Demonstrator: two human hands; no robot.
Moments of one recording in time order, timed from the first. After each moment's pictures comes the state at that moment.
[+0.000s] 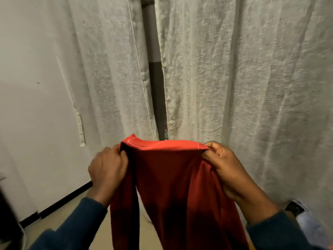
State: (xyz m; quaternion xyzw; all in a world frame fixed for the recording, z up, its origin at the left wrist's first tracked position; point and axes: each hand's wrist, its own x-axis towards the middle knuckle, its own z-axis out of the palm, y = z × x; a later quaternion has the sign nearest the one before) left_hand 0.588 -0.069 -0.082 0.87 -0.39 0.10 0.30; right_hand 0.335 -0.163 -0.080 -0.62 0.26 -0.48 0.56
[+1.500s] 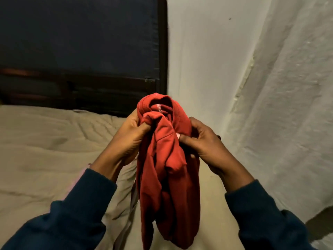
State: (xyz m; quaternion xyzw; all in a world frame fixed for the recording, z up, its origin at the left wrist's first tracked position) left_hand 0.773 0.073 -0.139 0.63 -0.14 0.00 0.76; right_hand 0.748 -0.122 -0.144 -0.74 -0.13 0.01 0.66
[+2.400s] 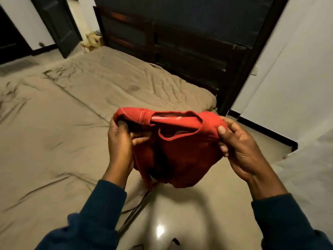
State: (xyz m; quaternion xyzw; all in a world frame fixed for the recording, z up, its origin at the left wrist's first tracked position) left_hand 0.678 0.202 -0.242 0.56 0.34 0.27 0.70; right_hand 0.776 -0.049 -0.230 -0.68 -0.14 0.20 0.69
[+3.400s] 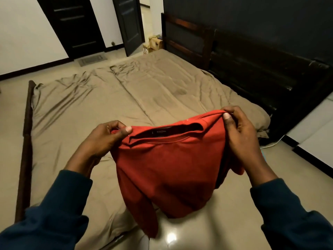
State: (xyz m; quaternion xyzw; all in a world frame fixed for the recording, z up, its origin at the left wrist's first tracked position) left_hand 0.576 0.327 -0.221 0.75 0.37 0.16 0.52; right_hand 0.818 0.075 -0.229 -0.77 -0.35 0.03 0.54
